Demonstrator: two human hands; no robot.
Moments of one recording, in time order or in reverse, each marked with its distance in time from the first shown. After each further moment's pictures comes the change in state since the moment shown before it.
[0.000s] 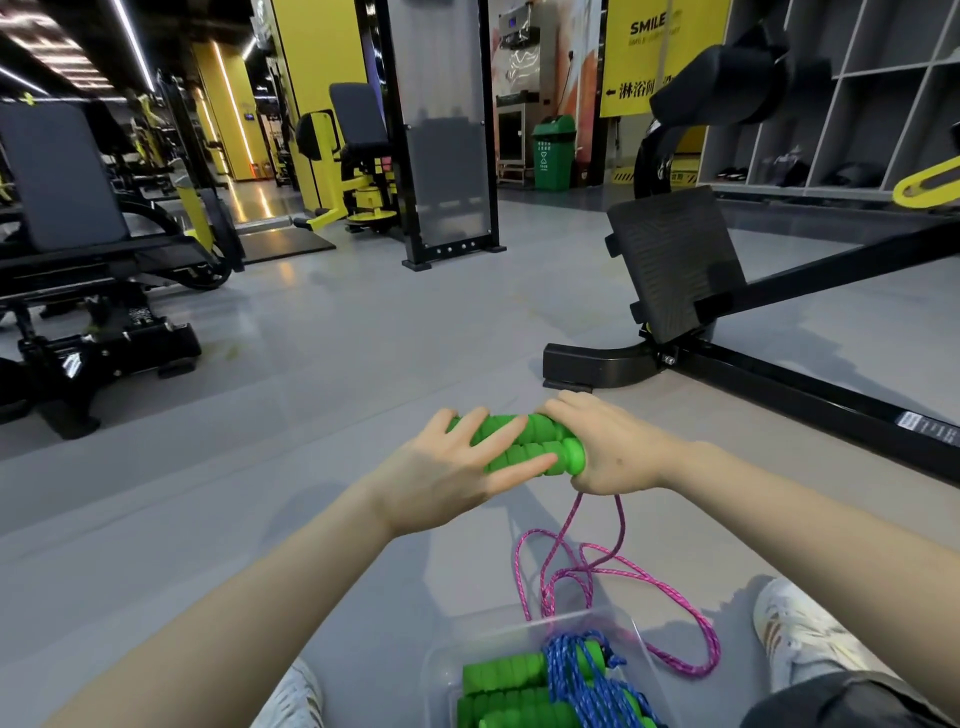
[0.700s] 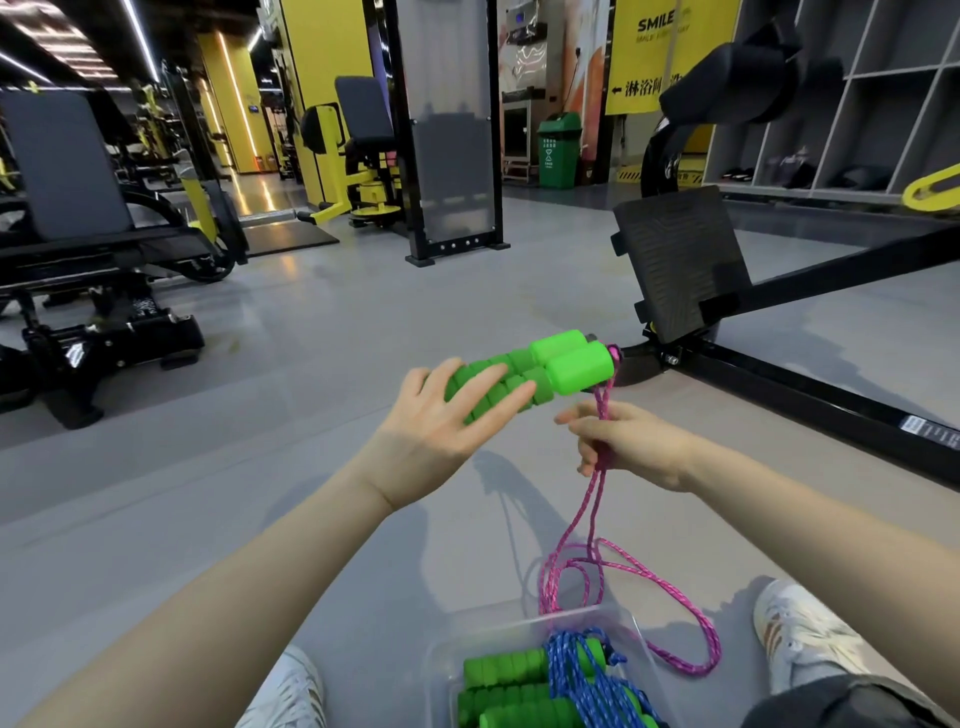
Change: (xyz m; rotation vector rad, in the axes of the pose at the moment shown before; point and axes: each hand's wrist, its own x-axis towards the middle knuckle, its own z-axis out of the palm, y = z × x) left_hand 0.001 -0.017 -0.001 0.013 0.223 -0.278; right_hand -0.007 0.000 0.002 1.085 -0.031 0.481
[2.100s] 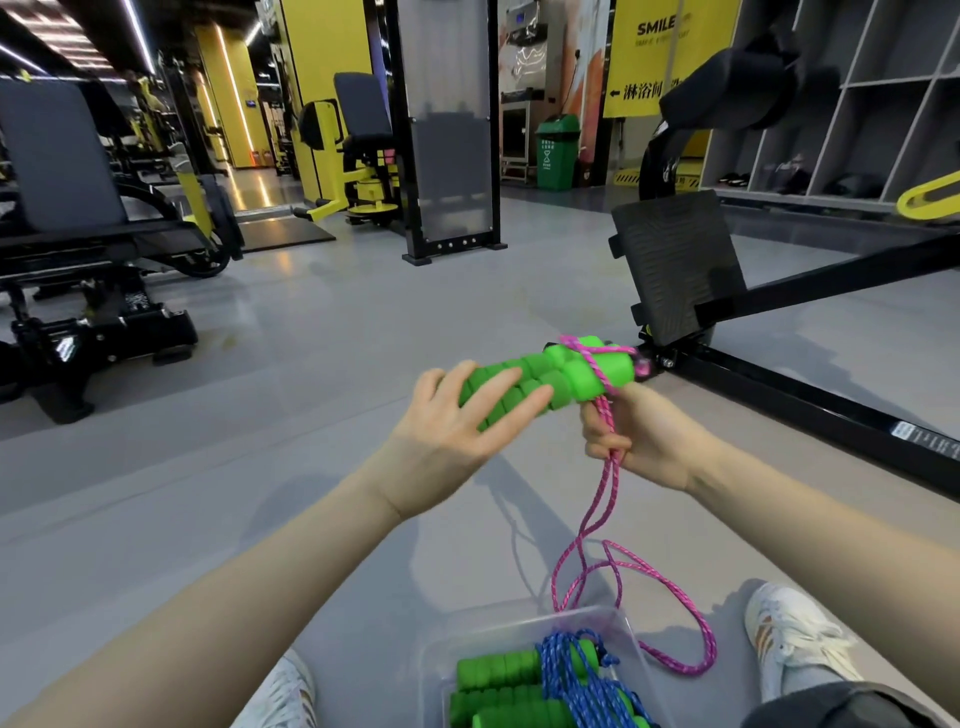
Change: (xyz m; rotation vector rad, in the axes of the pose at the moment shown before) left_hand 0.012 0.013 -0.012 0.009 0.047 -0.012; right_hand -0.005 -0.012 -0.002 0.601 -0.065 -0.086
